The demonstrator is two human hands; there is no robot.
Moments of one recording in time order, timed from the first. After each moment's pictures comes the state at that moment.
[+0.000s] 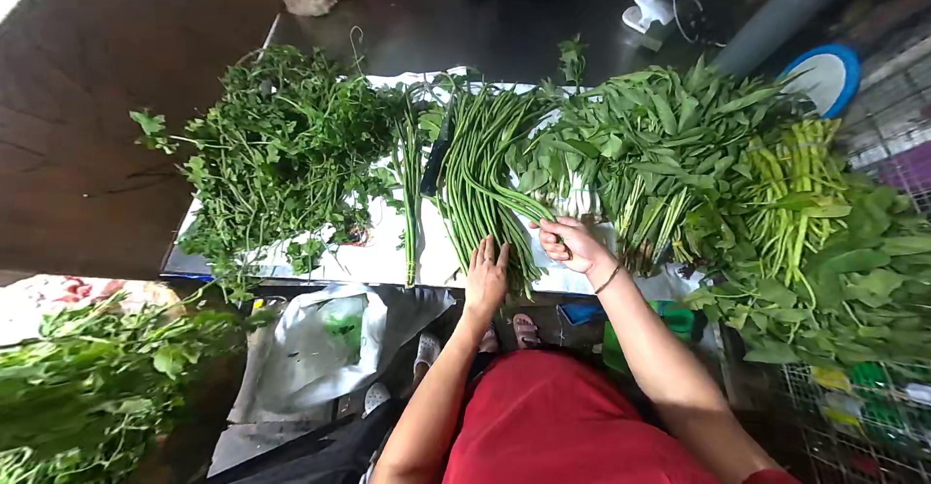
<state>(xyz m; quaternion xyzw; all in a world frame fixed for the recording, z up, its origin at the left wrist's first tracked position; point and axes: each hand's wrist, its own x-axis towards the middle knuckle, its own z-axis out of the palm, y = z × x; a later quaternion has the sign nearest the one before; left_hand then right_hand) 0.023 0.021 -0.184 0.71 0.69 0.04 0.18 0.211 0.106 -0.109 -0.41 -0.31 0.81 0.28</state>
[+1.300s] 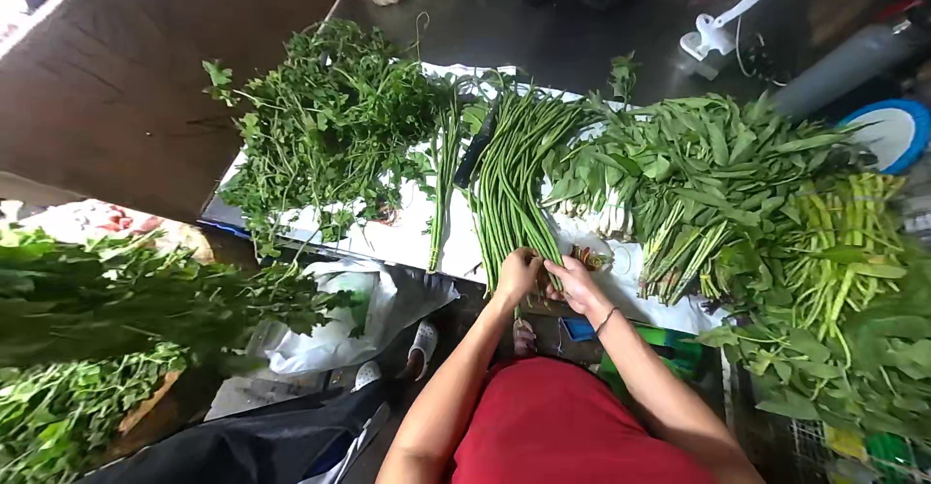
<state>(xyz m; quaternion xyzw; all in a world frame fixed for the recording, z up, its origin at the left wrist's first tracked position) 0.027 0.038 -0.139 0.45 0.69 0.26 0.51 0.174 0.060 -0.136 -0.58 -0.39 0.69 0.18</state>
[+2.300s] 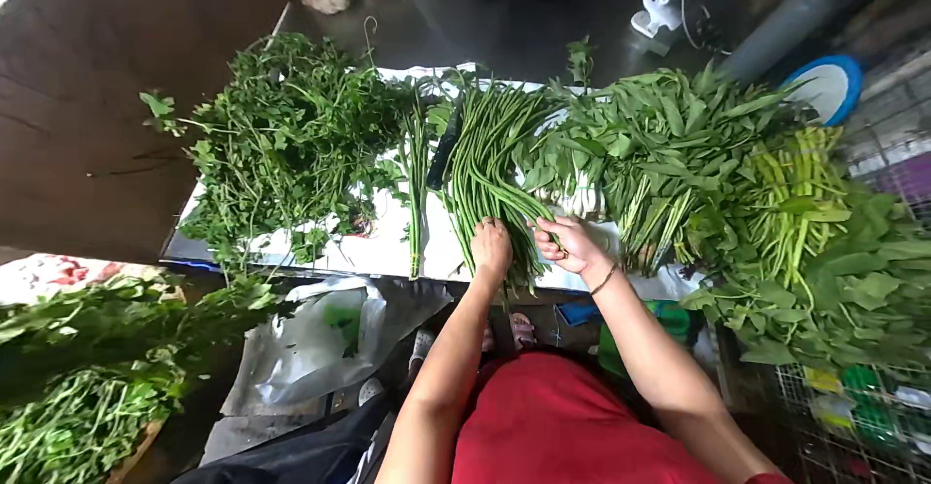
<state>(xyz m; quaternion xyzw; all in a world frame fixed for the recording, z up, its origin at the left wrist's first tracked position) 0.032 0.075 -0.161 0.59 0.78 0.03 0.20 0.192 0.094 -0.101 -0.40 -0.30 0.82 0.29</state>
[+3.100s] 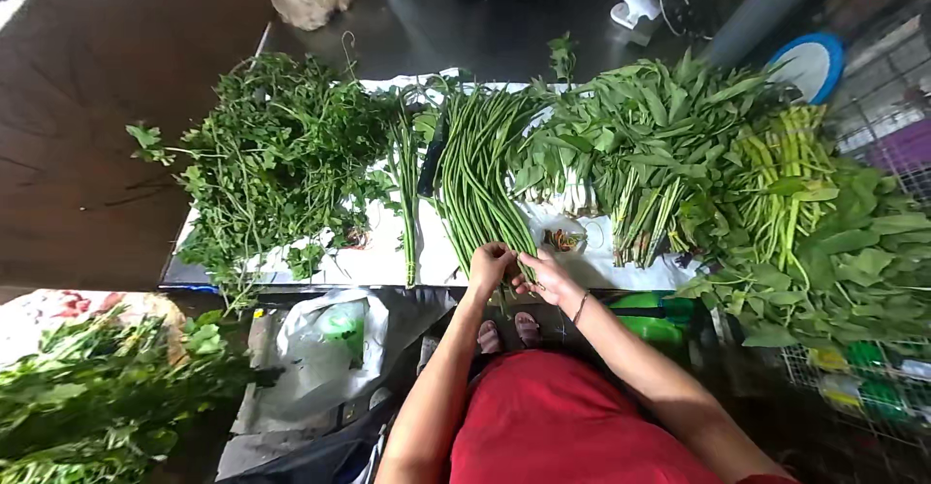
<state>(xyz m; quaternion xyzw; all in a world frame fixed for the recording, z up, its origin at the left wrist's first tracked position) 0.018 0.041 -0.154 0.43 0.65 0.31 0.54 0.164 0.042 -0.124 -0.57 -0.24 0.75 0.25</state>
